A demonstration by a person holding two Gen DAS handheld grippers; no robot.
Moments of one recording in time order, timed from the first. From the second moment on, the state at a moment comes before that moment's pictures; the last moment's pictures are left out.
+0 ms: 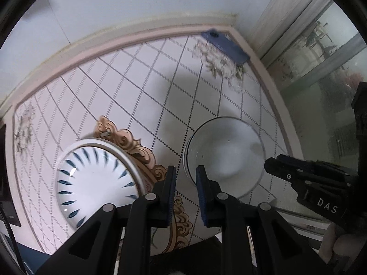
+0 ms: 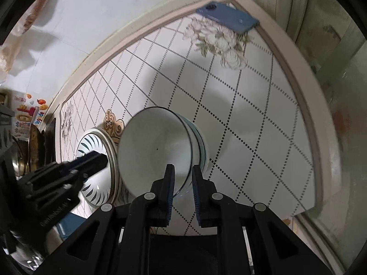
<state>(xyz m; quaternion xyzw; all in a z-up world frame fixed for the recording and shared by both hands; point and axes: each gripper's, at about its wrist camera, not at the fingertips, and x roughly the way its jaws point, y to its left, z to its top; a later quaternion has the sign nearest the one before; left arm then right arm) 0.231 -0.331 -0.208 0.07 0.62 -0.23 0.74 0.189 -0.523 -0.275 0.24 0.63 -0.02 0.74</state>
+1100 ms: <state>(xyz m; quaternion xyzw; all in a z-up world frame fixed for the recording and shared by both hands) 0.183 -0.284 -0.074 0.04 0.53 -0.28 0.80 0.094 -0.471 -0.074 0.13 0.51 -0.07 0.85</state>
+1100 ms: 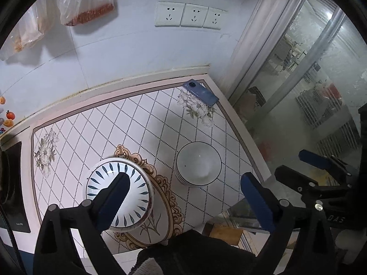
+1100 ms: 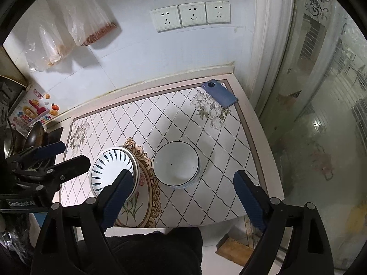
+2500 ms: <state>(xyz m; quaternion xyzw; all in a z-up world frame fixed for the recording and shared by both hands) 0.282 -0.365 -0.340 -0.07 0.74 -0.26 0.61 0.206 -0.541 -0.409 0.39 0.60 0.08 0.69</state>
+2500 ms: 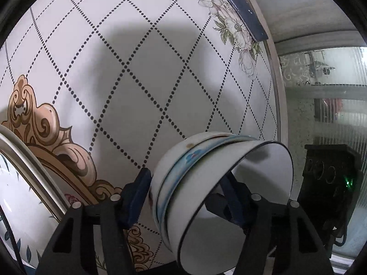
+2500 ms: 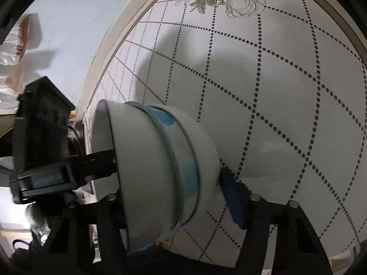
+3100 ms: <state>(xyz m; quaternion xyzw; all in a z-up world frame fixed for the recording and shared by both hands) 0.288 -0.344 -0.321 -0.06 0.72 -0.23 0.65 0.229 -0.510 -0.404 0.37 0.61 0.09 0.69</state>
